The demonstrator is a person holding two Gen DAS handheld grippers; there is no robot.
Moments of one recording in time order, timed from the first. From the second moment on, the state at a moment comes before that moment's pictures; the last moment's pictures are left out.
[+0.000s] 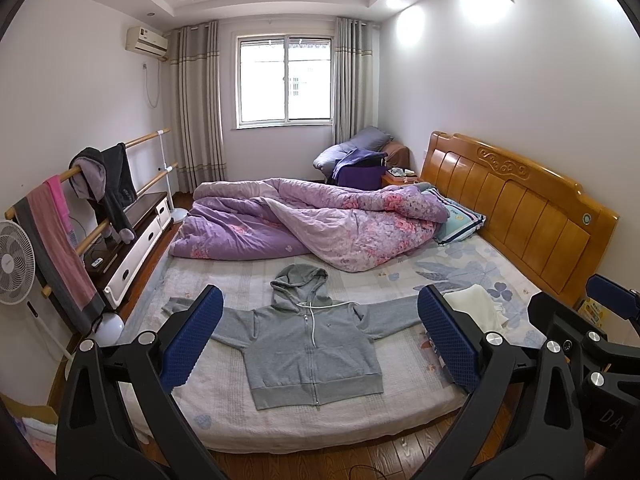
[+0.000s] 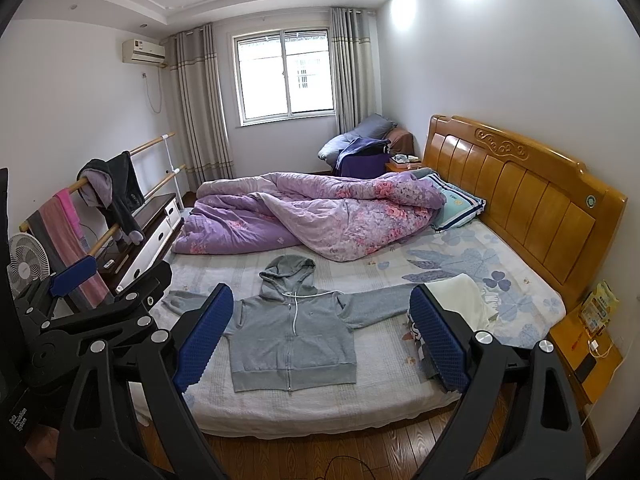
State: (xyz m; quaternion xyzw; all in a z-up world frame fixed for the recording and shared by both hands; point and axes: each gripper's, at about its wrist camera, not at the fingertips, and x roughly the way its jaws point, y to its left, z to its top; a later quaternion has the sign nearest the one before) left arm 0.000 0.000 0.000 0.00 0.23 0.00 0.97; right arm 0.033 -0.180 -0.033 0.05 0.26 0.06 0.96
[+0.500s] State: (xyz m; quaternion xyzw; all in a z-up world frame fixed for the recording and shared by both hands) left arm 0.000 0.000 0.000 0.00 0.23 0.00 0.97; right arm 0.032 -0.182 -0.033 0.04 0.26 0.06 0.96
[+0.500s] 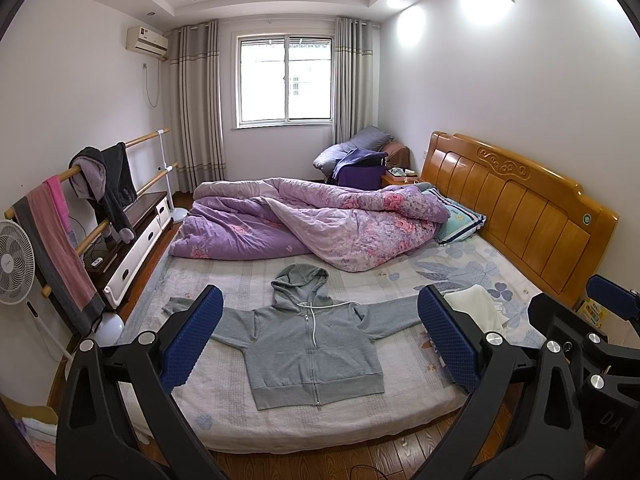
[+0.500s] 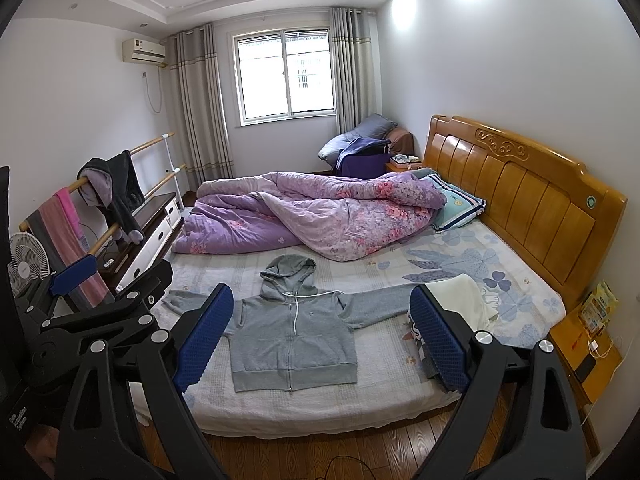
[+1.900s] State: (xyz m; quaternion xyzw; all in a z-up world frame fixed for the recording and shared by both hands) left arm 0.000 0.000 0.000 0.00 0.23 0.00 0.97; right arm 0.029 -0.187 -0.032 0.04 0.26 0.06 0.96
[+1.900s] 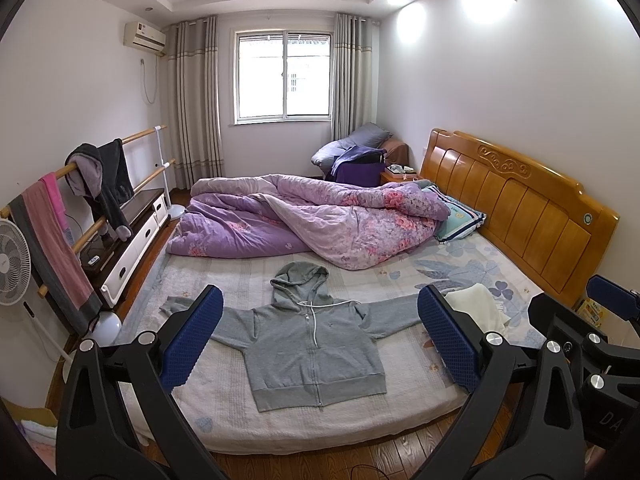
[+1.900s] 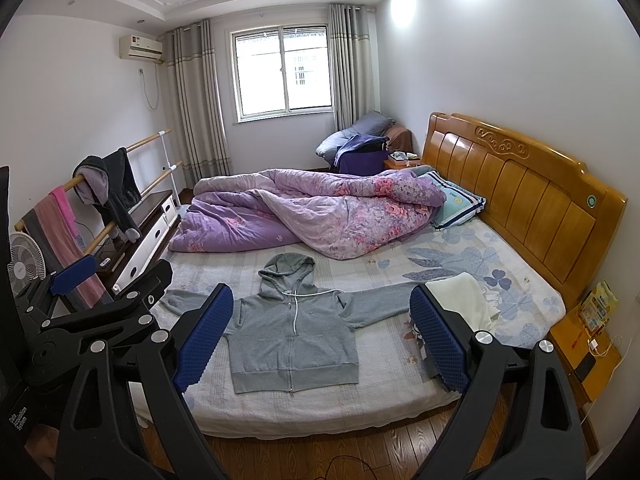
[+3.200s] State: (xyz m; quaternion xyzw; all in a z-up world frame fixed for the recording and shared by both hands) left arm 0.124 -0.022 -0.074 0.00 0.31 0.01 0.95; right arm 0.143 -0.187 -0.080 0.04 0.33 0.09 0.94
